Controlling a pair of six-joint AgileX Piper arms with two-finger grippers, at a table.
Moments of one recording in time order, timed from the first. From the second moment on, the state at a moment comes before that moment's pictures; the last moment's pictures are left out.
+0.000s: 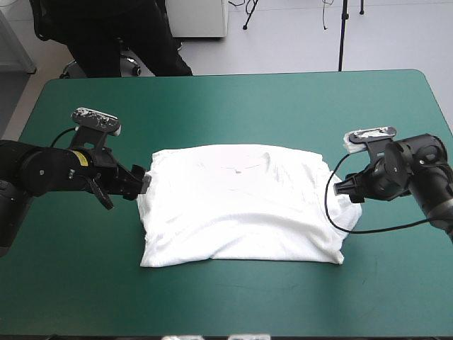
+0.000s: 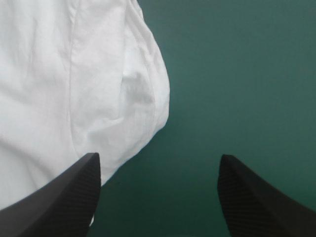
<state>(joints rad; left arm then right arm) -0.31 1.17 -1.36 -0.08 1.21 0.09 0.21 1.31 -1.18 -0.12 1.13 0.08</state>
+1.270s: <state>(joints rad) -0.31 1.16 -1.38 -0.08 1.25 0.04 0.10 1.73 -1.15 0.06 0.99 -0.07</state>
